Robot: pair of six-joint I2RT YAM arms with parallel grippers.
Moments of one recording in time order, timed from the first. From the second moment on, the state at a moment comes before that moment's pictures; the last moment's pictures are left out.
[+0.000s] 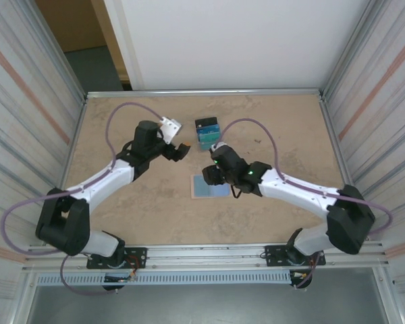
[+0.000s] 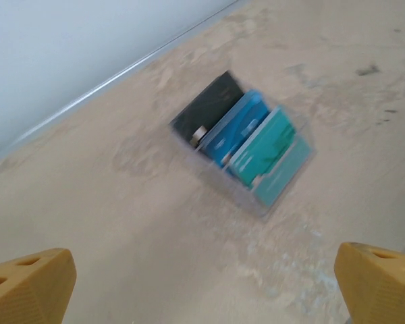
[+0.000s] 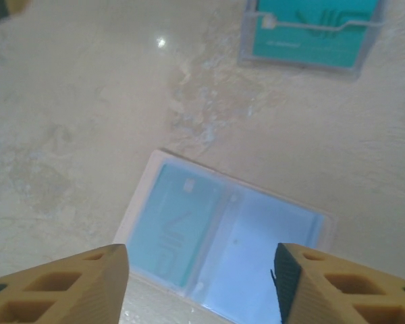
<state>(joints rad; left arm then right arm) -0.44 1.39 0.87 0.03 0.06 0.23 0.90 1.43 0.98 -0.40 0.21 0.44</state>
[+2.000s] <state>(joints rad) -0.21 1.14 0.56 0.15 -0.12 -0.24 0.95 1.88 1.17 -0.45 0.08 0.53</state>
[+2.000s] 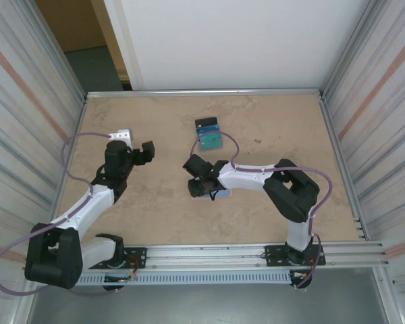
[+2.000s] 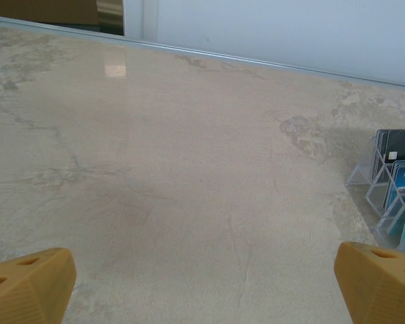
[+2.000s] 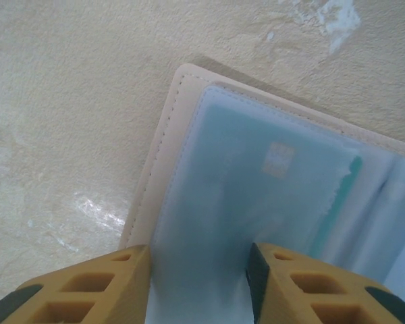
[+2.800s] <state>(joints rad) -0.48 1.09 0.58 0.15 -0.27 -0.10 0.90 1.75 1.02 -0.36 -0.01 0.54</state>
